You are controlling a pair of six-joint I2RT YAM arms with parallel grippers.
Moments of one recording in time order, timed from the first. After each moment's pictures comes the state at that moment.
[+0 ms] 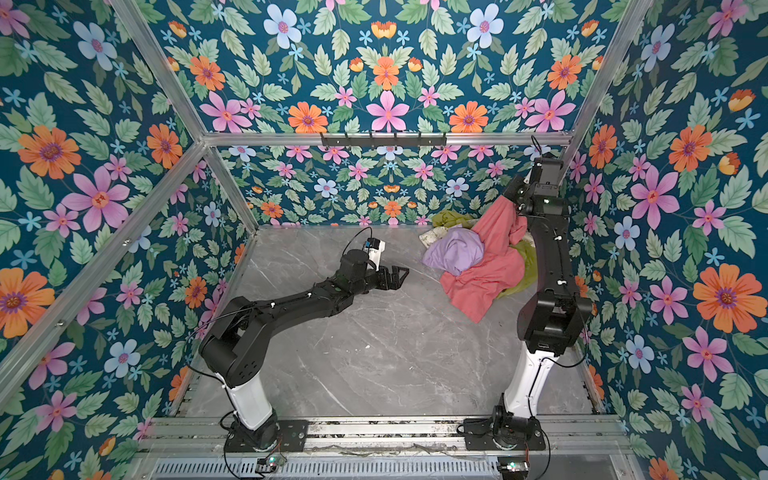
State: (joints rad) left arm -0.67 1.81 1.14 0.26 0.17 -0.49; right arm -0.17 1.98 2.18 -0.61 -0.13 0.47
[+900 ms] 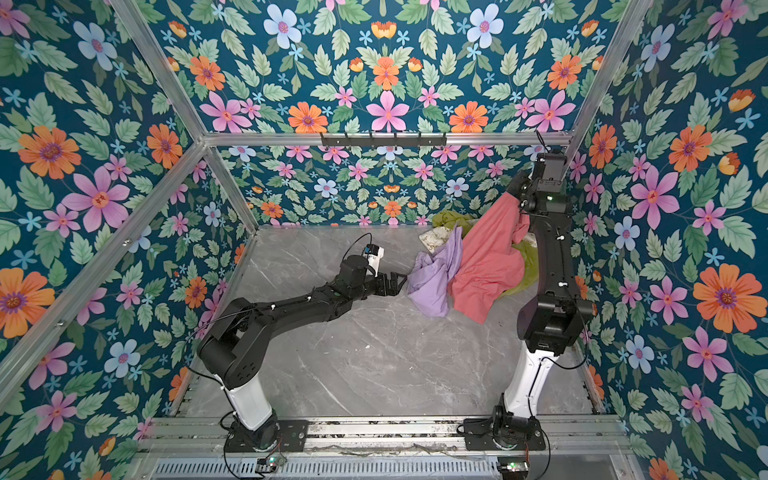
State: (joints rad) left arm -0.68 1.80 1.08 0.27 0.16 -0.49; right arm -0.17 1.97 2.24 -0.66 -0.08 0.48
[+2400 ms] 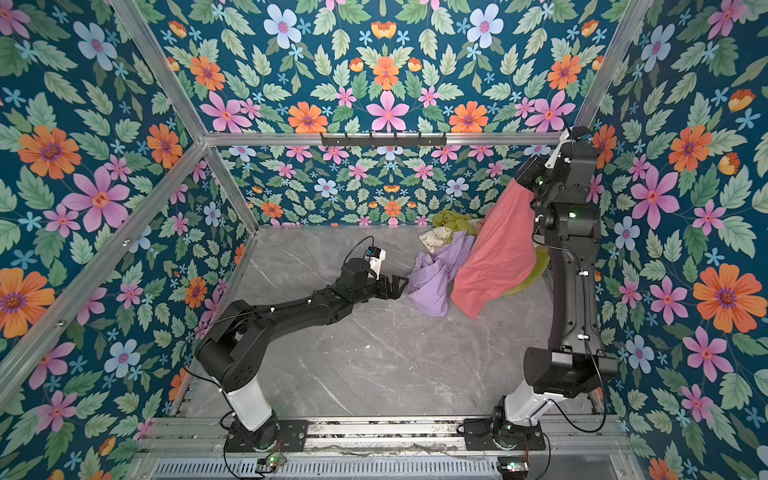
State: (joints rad) left arm -0.70 1.78 1.05 0.28 0.14 -0.47; right arm -0.14 1.61 2.09 -0.58 -0.13 0.48
